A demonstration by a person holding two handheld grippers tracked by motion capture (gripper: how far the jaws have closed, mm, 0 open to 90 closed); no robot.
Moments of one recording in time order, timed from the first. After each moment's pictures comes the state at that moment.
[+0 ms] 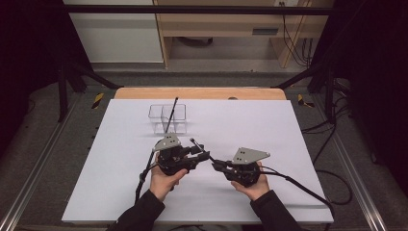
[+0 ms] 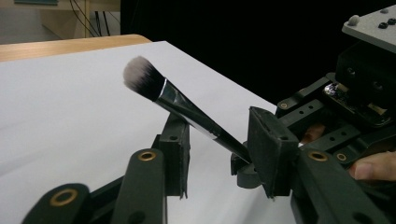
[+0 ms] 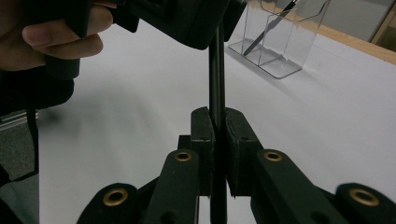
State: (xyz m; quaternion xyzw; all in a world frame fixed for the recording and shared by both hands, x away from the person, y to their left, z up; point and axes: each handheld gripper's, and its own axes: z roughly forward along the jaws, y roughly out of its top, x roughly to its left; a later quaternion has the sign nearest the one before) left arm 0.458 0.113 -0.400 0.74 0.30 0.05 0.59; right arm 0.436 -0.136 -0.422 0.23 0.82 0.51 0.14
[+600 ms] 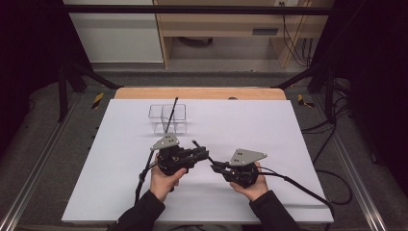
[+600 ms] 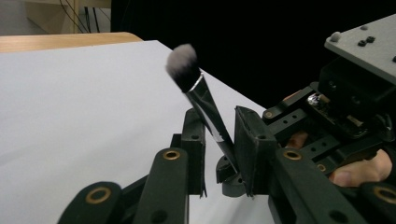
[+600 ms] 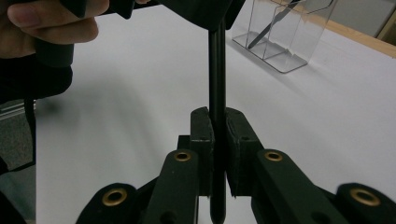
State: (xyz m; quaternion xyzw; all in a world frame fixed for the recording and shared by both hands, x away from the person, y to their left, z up) left arm 0.458 0.115 -0.400 0.74 0.30 0.02 0.60; right arm 0.437 -0.132 -0.426 0.22 0.83 0.50 0.14
